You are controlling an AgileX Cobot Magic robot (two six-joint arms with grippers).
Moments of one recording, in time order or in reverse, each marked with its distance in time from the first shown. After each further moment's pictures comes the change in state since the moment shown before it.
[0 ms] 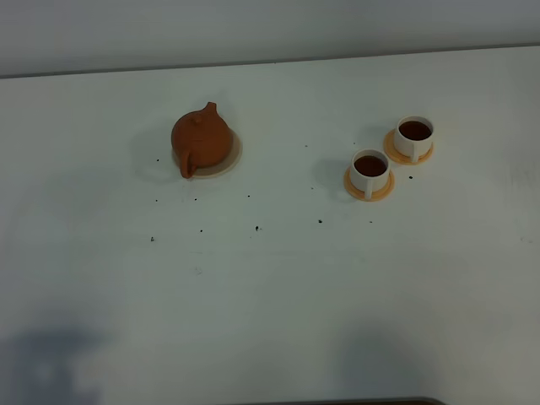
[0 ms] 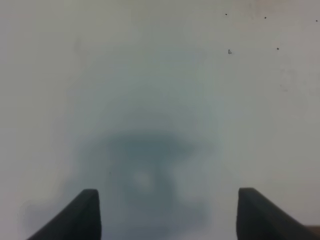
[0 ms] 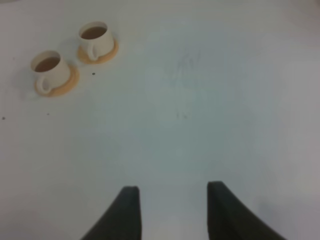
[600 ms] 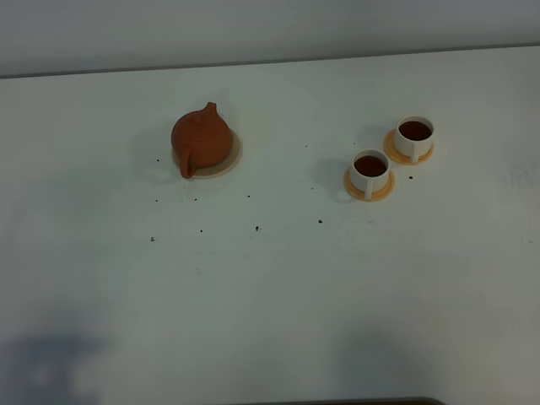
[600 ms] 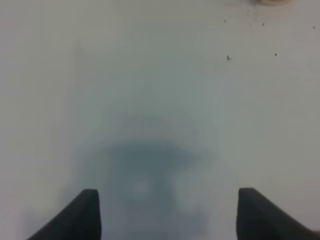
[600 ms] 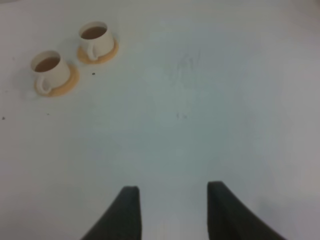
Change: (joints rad) left arm 0.000 -0.046 0.000 0.000 0.000 0.000; right arm 0.000 0.000 0.000 0.000 0.000 0.000
